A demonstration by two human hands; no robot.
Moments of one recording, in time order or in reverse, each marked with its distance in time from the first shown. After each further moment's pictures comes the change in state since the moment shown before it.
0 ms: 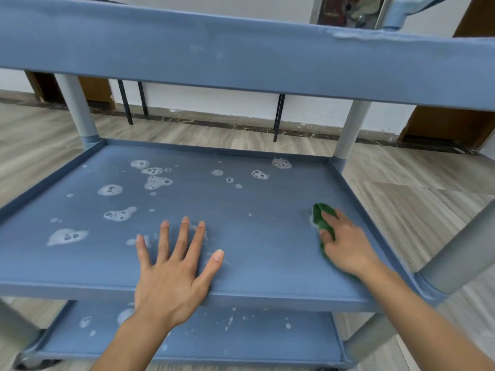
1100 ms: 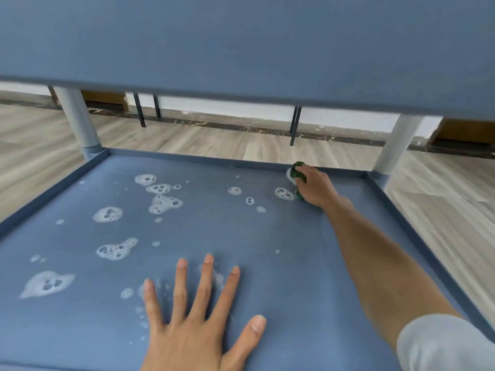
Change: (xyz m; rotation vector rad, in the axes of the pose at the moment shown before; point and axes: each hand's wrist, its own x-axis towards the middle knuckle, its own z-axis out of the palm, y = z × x) left_hand 0.022 0.014 0.004 0.075 0.163 0.080; right_hand 0.277 -0.051 0.083 0.046 -0.037 -0.146
